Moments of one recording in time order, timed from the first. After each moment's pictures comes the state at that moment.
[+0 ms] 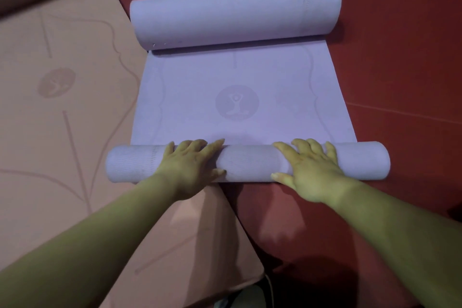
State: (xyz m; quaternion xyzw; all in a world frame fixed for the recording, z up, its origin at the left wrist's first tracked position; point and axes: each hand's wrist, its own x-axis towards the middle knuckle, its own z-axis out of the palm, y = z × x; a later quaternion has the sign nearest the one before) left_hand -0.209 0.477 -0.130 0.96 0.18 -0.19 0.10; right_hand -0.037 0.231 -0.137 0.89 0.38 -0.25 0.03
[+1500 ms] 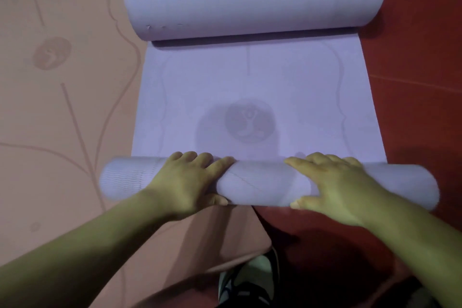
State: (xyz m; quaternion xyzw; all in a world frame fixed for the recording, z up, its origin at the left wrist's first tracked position) left_hand -0.278 0.451 -0.135 0.99 0.02 -0.13 0.07; right_hand -0.081 0.183 -0.113 0.84 0.43 -0.33 0.05
